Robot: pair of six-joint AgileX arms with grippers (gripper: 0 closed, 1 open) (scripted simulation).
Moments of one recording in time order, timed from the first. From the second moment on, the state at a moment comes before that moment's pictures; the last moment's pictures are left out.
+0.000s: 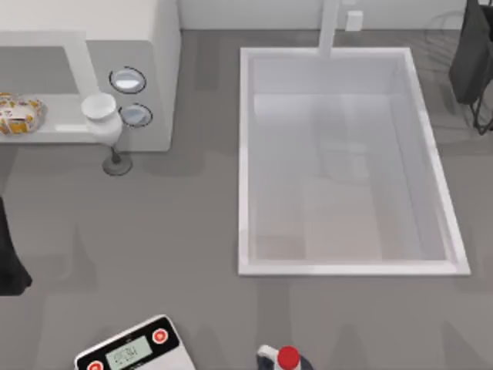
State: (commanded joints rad) left arm 0.00 0.00 0.00 0.00 0.00 0.00; right arm 0.00 0.00 0.00 0.00 0.00 0.00
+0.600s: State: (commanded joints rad) left arm 0.00 0.01 0.00 0.00 0.00 0.00; right arm 0.00 0.00 0.00 0.00 0.00 0.00
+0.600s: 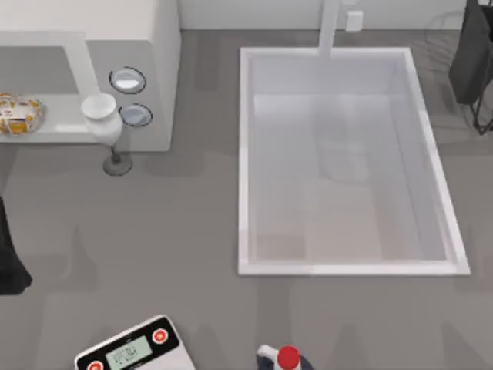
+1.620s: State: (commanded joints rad) left arm 0.08 1.29 0.45 0.66 0.09 0.04; right arm 0.00 0.00 0.00 0.00 0.00 0.00
